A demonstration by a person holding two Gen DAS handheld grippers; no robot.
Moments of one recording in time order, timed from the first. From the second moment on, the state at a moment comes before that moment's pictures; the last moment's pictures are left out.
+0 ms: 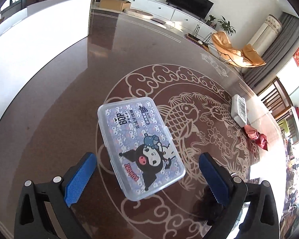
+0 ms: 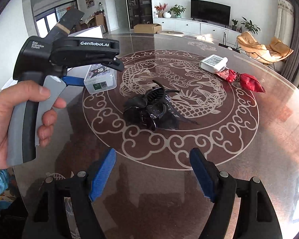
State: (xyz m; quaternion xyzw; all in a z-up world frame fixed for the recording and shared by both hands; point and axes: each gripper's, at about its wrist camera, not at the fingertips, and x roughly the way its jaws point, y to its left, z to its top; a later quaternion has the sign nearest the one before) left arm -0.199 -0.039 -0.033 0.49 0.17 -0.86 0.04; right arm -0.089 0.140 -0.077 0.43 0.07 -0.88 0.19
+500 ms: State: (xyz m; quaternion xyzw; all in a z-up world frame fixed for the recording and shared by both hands) left arm -0.130 -0.073 -0.025 0.47 0.05 -0.88 -0.08; right arm -0.152 0.105 -0.077 0.42 0.04 -0.88 0.20
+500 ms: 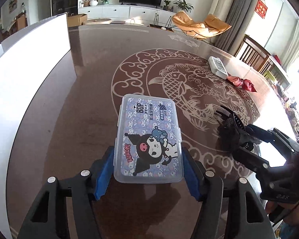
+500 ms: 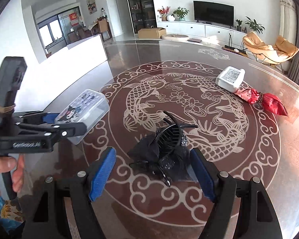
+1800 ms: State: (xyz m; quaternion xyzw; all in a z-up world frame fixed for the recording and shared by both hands) left arm -0.044 -0.301 0.141 0.37 0.10 -0.92 0.05; right arm -0.135 -0.101 0.120 0.33 0.03 -0.86 0.38
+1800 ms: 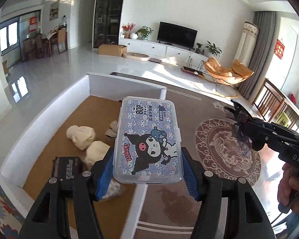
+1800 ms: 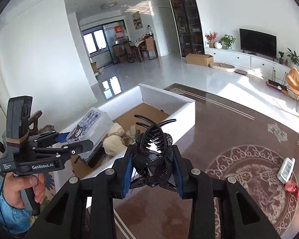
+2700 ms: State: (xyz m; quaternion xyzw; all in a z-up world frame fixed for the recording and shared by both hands) left arm -0.137 -0.433 0.037 0.46 0.18 -0.85 0.16; right arm -0.284 -0.322 0.029 0.41 0.15 -0.82 0.36
